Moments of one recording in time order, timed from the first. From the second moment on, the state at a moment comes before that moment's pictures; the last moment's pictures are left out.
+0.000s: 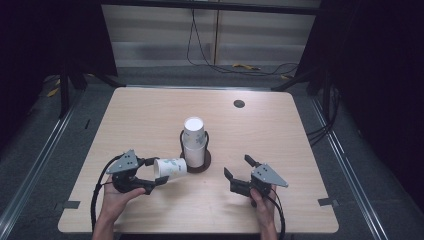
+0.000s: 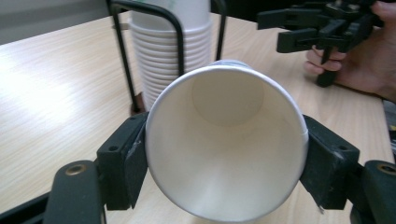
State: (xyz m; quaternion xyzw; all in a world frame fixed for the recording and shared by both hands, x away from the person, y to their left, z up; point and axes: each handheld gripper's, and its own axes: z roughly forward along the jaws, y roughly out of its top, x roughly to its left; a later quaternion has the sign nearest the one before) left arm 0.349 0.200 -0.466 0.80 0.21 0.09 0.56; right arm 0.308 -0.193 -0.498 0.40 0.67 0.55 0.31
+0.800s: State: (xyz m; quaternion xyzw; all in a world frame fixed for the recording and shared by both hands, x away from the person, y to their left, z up) left arm 0.382 0.229 -0.458 0.80 0.29 0.10 0.51; right arm 0.300 -0.193 -0.505 0.43 0.58 0.55 0.42
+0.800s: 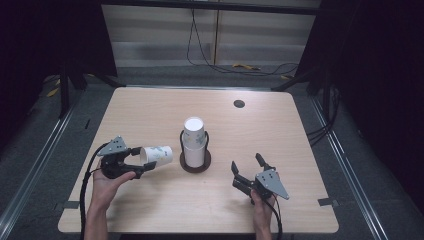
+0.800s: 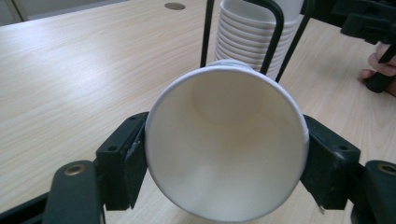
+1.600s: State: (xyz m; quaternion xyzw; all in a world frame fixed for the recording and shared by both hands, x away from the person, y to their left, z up) left arm 0.416 0.212 -0.426 0.87 0.29 0.12 0.38; right arm 0.296 -0.193 -0.506 0.43 0.57 0.55 0.43
